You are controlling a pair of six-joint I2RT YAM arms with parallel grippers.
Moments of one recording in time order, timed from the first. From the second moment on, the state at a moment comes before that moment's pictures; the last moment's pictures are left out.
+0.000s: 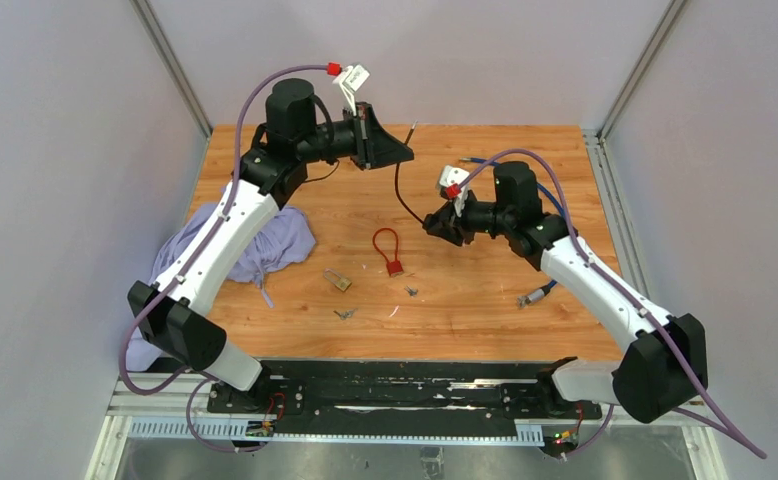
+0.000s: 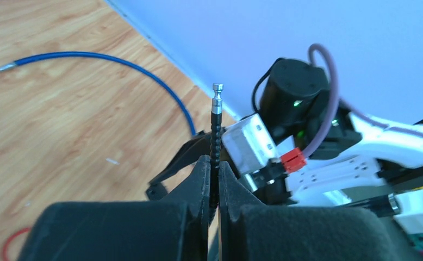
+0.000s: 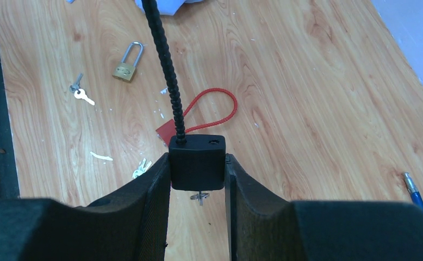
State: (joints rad) left arm -0.46 1.52 1.65 -0.30 0.77 -0.45; right arm 0.45 1.27 1.01 -0.24 -0.66 -0.50
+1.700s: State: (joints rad) left arm -0.39 1.53 1.42 0.18 0.74 -1.16; right arm 0.46 1.24 0.90 -0.03 -0.70 -0.13
